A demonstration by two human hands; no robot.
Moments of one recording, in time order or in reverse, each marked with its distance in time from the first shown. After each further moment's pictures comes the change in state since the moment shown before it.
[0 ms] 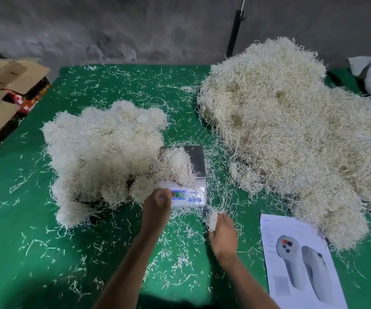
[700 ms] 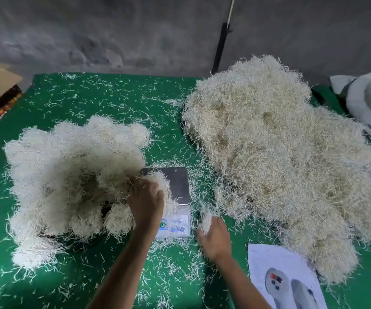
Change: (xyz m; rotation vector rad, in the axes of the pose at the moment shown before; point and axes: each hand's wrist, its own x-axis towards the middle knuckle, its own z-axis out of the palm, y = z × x) left_hand 0.091 0.050 0.048 0.334 0.190 0.150; right_hand 0.089 0.000 -0.039 0.073 -0.084 0.039
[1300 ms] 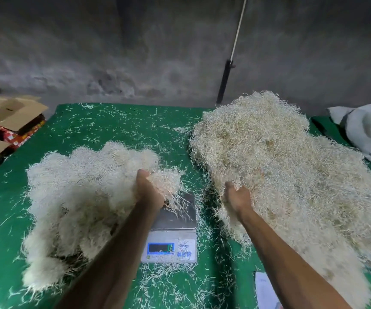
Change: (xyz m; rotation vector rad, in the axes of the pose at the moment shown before) left_hand 0.092 0.060 -0.050 -1.084 -0.022 -0.812; right_hand 0.089 -0.086 -0.154 0.714 0.150 0.147
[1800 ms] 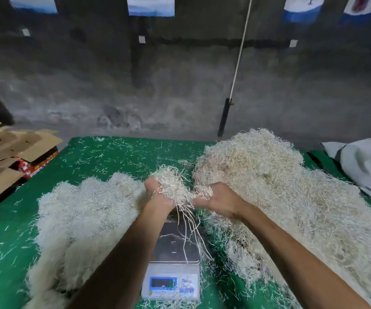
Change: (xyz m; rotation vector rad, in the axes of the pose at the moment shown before) left_hand -0.052 0.101 0.024 -0.295 -0.094 0.024; right_hand -0.047 -0.135 -0.010 -0.592 -0.510 -0.554
